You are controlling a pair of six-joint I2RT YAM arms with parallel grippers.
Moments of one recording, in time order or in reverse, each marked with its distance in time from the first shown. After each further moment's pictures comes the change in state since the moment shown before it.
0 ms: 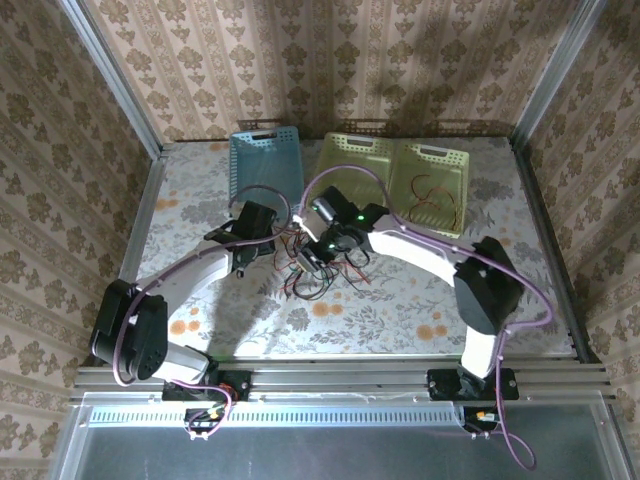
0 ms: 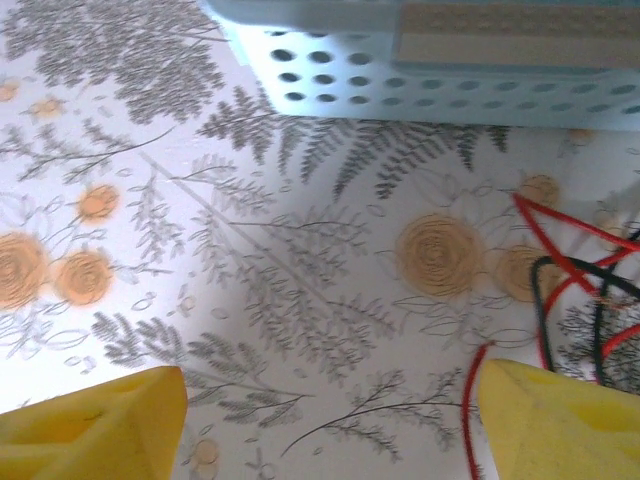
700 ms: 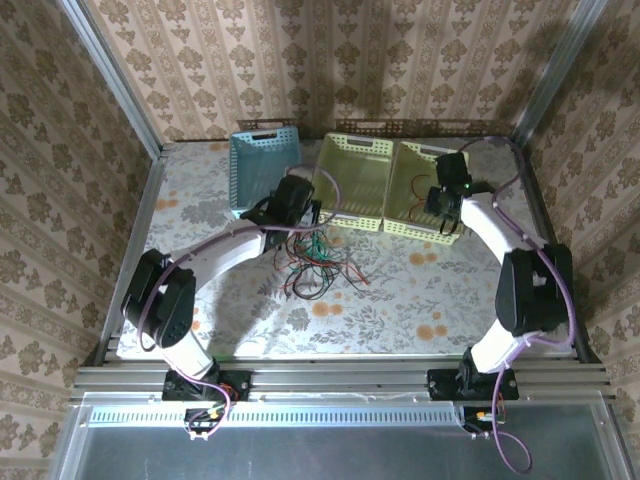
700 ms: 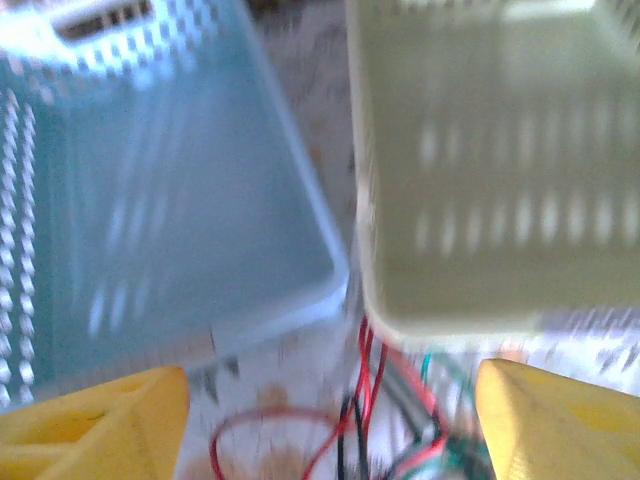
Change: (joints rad) left arm -0.171 0.219 0.233 0.279 0.060 0.357; right arm -0.671 -0.240 -0.259 0.035 0.507 0.431
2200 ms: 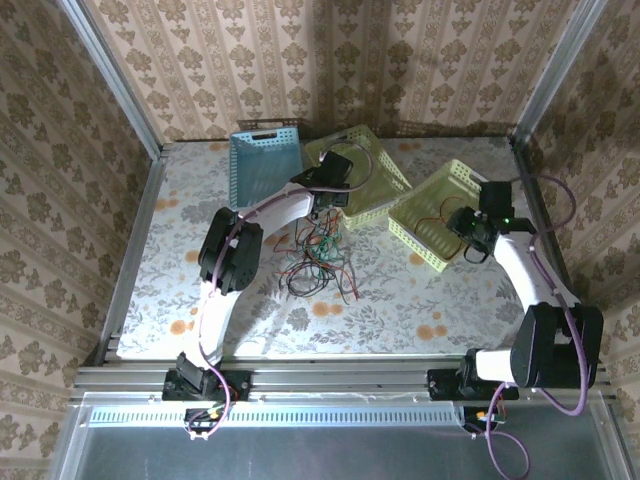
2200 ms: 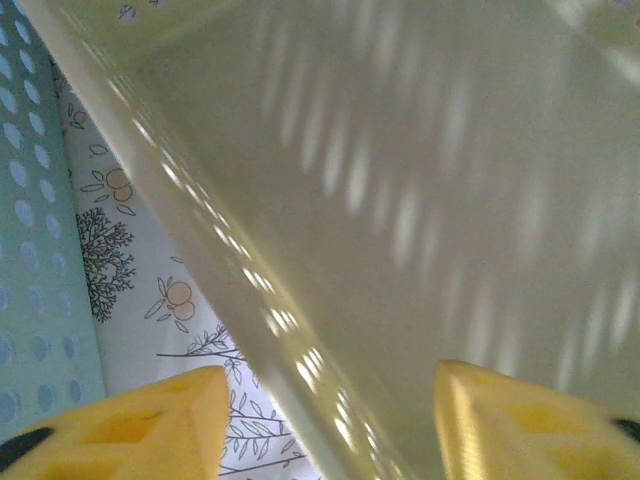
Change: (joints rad) left arm 0.002 0.616 0.715 -0.245 0.116 -0.153; right arm -0.224 -0.307 -0.296 0.026 -0.270 0.196
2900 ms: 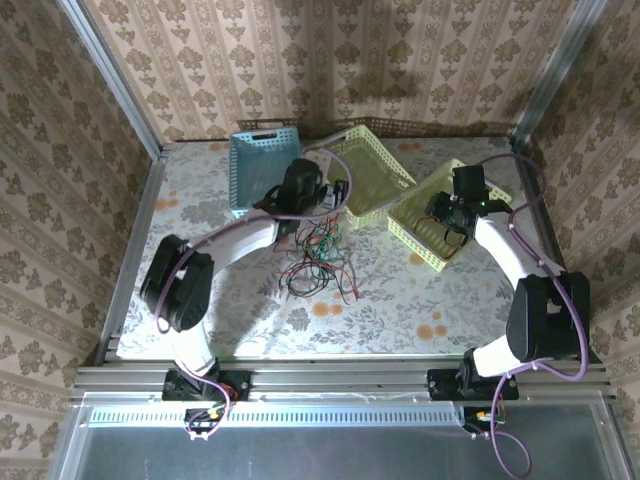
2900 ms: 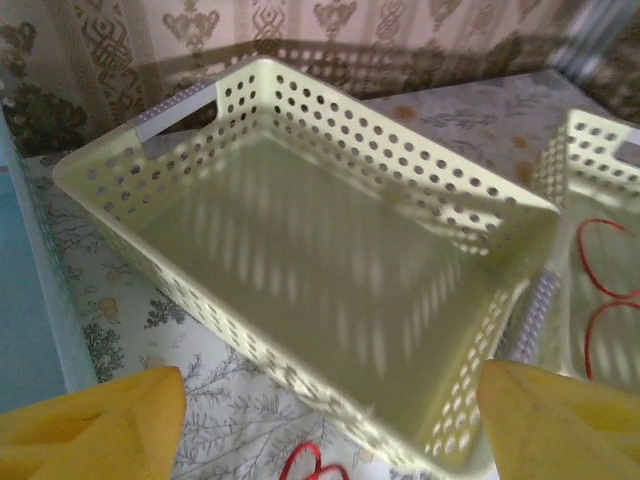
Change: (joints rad) left arm -0.002 -0.436 -0.492 0.480 0.162 0.113; right arm 0.154 0.160 0.139 0.079 0.013 -0.023
